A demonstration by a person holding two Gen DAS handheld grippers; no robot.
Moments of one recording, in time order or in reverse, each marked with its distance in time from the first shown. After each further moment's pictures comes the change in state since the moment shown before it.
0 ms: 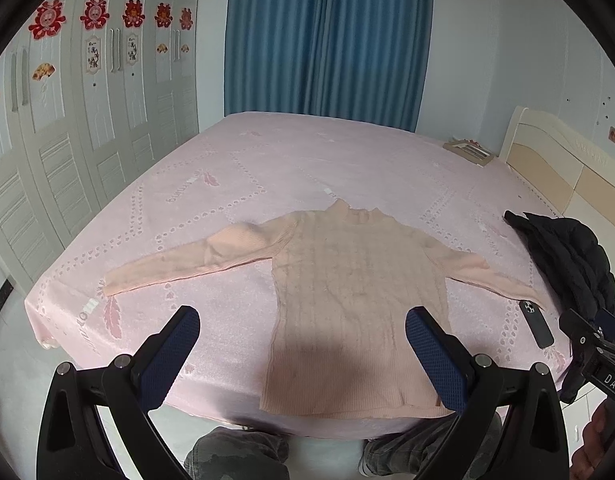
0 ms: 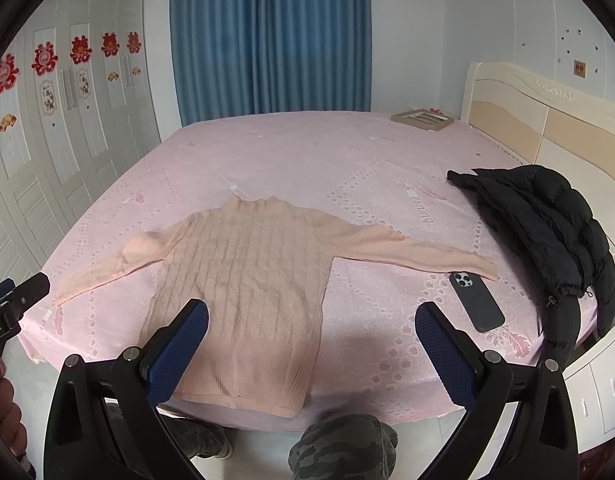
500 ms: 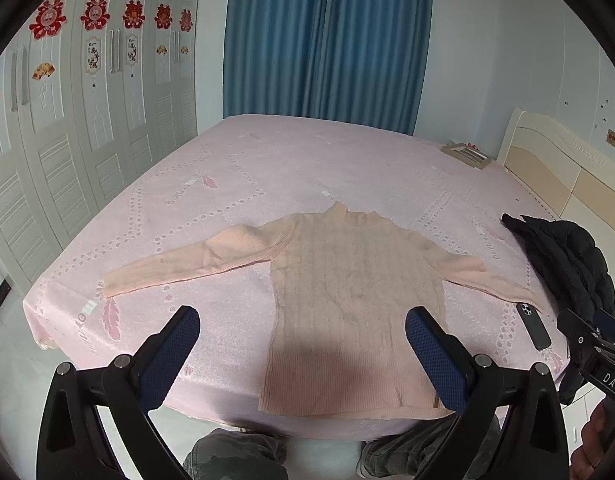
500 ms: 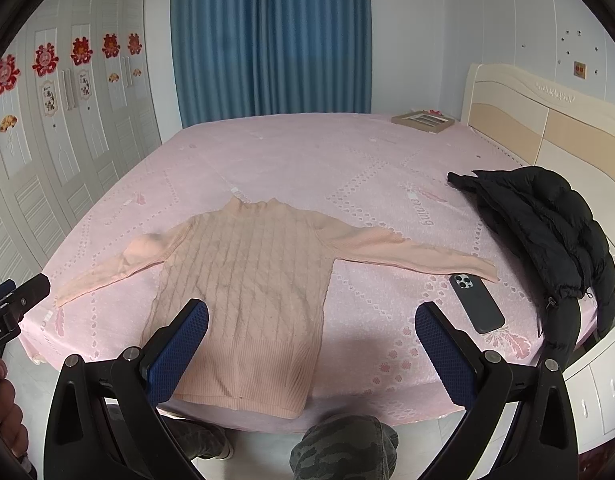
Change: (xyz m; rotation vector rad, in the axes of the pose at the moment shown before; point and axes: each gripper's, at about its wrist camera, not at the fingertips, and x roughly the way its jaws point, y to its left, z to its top) left arm -0.003 0.000 -0.001 -0.004 -0.011 -0.010; right arm -0.003 0.004 -0.001 -0.002 -0.006 0.001
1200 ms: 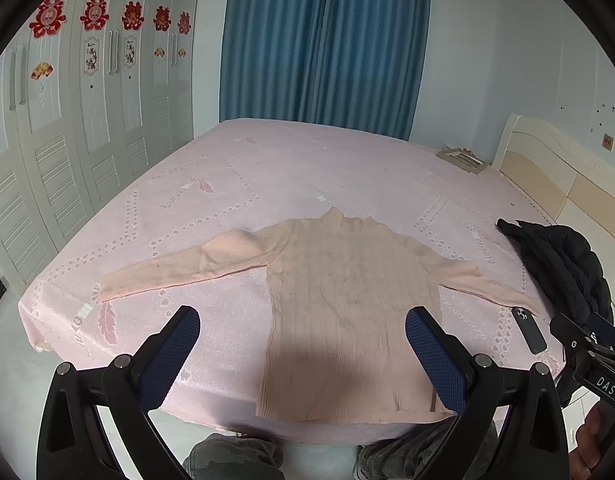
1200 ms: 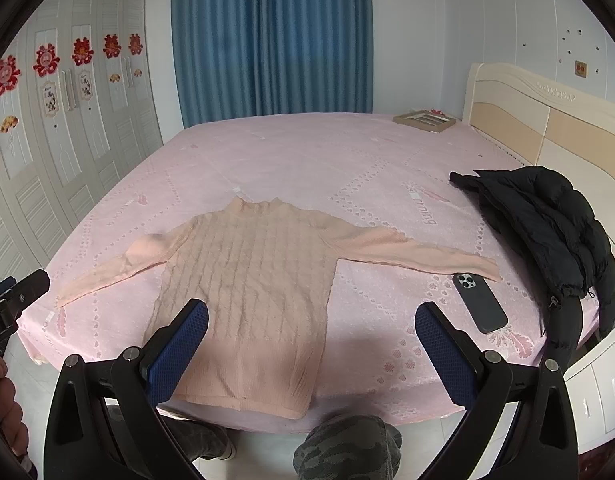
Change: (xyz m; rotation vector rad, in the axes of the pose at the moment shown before) left arm -0.001 0.003 0.001 -0.005 -0.021 -0.024; right arm 0.000 0.002 0.000 0.001 0.000 0.003
